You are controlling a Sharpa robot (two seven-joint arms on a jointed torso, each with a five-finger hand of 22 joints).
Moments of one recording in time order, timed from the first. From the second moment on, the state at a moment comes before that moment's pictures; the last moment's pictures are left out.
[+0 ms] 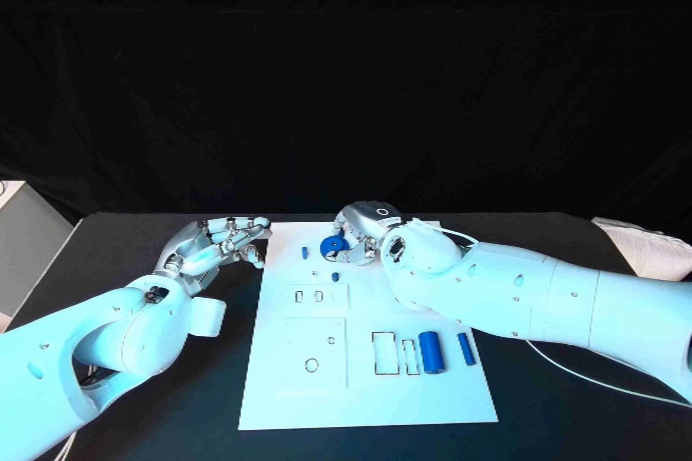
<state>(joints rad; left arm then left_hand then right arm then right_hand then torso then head) 0.99 -0.94 0.28 1.62 -0.20 -0.35 0.32 1.36 -0.19 0.59 0.11 0.07 0.92 0.20 0.19 0.21 1.15 0.13 0.08 0.09 1.09 0.05 0.84 0.65 0.17 0.98 0.15 0.86 0.55 1.33 -0.47 -0.11 1.23 -1.60 -0.43 -0.29 1.24 -0.20 0.18 0.29 0.26 0.91 0.16 0.15 0.30 1.47 0.08 1.57 1.31 1.47 0.00 1.57 1.31 0.01 1.47 0.10 1.56 1.31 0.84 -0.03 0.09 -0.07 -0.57</state>
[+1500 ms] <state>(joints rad) 0.97 -0.95 0.28 1.61 -0.20 -0.35 0.32 1.36 -0.19 0.59 0.11 0.07 0.91 0.20 0.19 0.21 1.15 0.13 0.08 0.09 1.09 0.05 0.84 0.65 0.17 0.98 0.15 0.87 0.55 1.37 -0.84 -0.11 1.42 -1.33 -0.55 -0.04 1.39 -0.21 0.30 0.25 0.25 0.95 0.15 0.13 0.31 1.47 0.08 1.57 1.31 1.47 0.00 1.57 1.31 0.01 1.47 0.10 1.56 1.31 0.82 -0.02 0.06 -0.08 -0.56</state>
